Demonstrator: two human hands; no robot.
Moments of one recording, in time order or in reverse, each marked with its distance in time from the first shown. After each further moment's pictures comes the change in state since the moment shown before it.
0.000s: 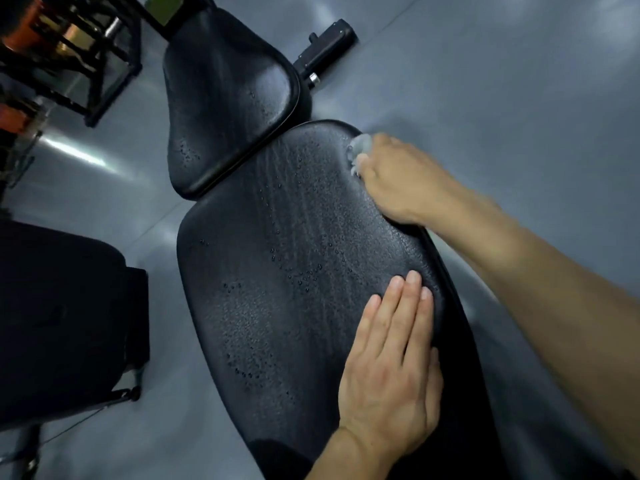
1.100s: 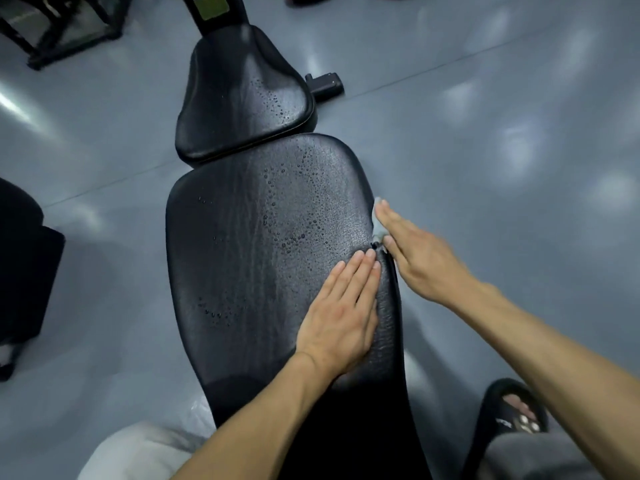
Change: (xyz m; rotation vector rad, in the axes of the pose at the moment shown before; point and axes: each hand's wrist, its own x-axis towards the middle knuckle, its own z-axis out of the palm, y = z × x) left_hand -0.003 -0.002 0.005 0.079 0.071 0.014; right_hand -0.134 0.030 -0.018 -0.156 -0.112 -0.152
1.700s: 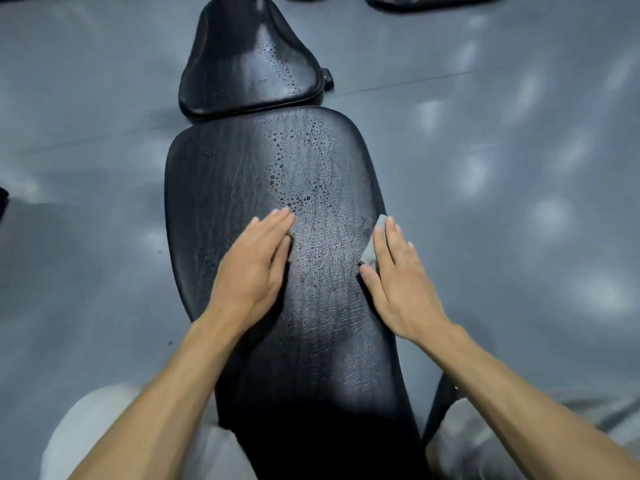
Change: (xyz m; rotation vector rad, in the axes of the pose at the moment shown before) left_hand -0.065 -0.084 -0.062 -0.468 0.195 -0.304; right_hand -0.088 -0.058 0.056 -0.294 0.020 0.148
